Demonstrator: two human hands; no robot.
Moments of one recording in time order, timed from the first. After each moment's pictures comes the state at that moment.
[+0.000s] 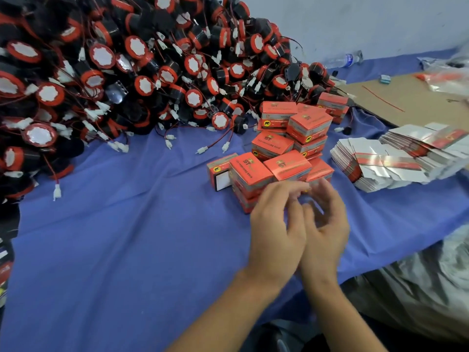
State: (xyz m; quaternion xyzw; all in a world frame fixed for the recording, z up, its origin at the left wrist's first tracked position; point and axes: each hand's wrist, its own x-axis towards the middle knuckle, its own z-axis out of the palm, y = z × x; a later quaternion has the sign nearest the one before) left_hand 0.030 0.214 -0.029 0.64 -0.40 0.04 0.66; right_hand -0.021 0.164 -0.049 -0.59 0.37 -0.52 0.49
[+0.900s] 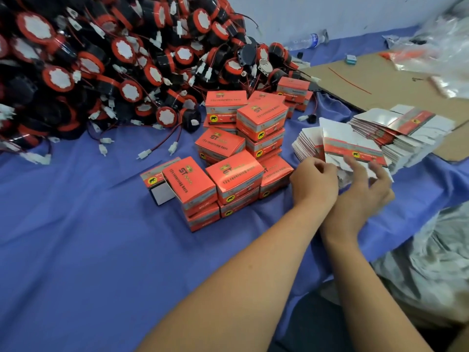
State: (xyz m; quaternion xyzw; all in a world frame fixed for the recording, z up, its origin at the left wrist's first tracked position) left_hand -0.002 0.002 -0.044 0.71 -0.27 -0.31 0.57; right_hand -0.067 -0.004 -0.076 -0.60 0.55 -0.52 0.26
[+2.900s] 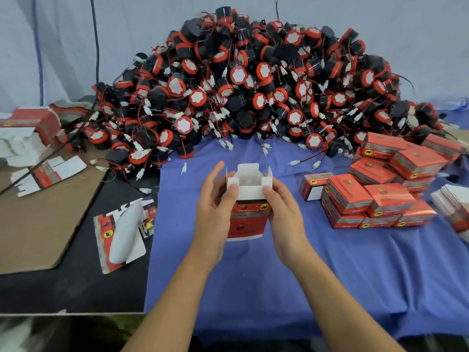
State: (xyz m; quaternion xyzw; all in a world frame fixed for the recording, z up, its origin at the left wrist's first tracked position) left_hand 0.154 0.421 -0.016 0.57 -0.14 -0.07 0.80; right_hand 0.103 0.298 -0.017 -0.61 0.14 -0.20 0.75
